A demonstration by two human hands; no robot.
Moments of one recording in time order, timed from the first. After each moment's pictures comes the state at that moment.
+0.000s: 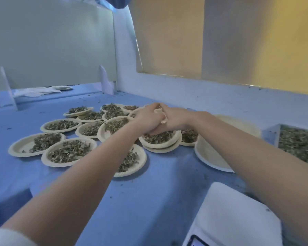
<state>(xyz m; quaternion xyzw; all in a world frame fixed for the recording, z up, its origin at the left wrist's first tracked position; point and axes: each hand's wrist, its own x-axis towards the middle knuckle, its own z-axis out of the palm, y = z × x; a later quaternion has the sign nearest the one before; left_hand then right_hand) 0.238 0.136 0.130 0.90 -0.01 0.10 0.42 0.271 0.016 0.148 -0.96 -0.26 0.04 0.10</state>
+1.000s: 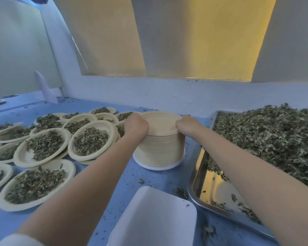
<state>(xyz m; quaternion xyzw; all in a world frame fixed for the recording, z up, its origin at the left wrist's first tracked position) 0.287 -0.054 0.107 0.91 0.07 0.13 0.38 0.281 -0.203 0.111 -0.93 0.06 -0.01 0.37</state>
